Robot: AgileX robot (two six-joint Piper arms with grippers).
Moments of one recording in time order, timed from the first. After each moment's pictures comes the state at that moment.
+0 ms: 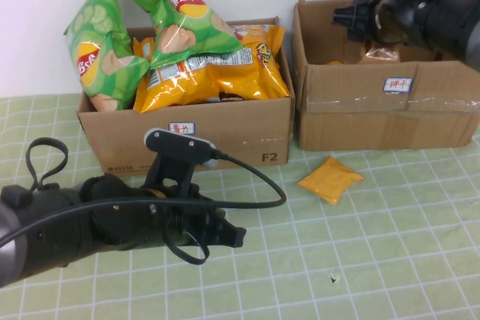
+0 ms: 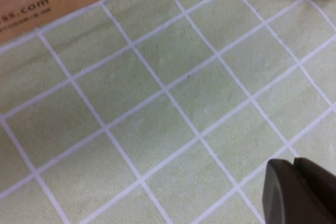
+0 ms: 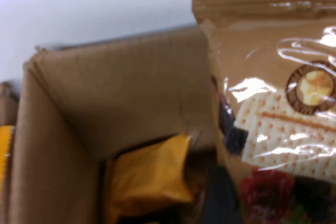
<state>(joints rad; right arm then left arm) 0.42 2.12 -1.92 -0.70 0.69 0.97 -0.52 1.59 -0.83 -0.75 0.16 0.54</state>
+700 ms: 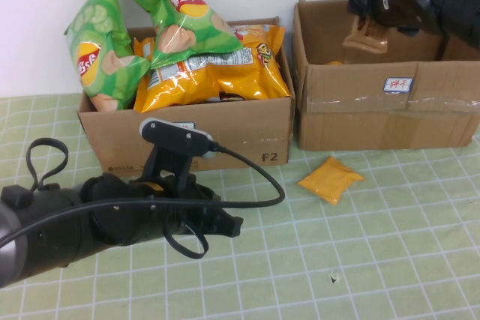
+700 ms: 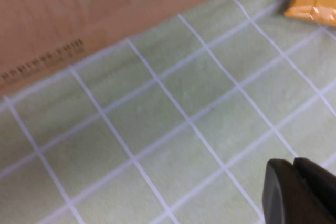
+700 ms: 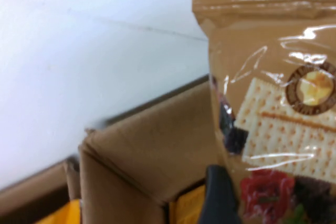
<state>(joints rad) 0.38 2.12 -1.96 -0.60 0.61 1.12 -0.52 1.59 -0.83 -0.75 0.07 0.57</state>
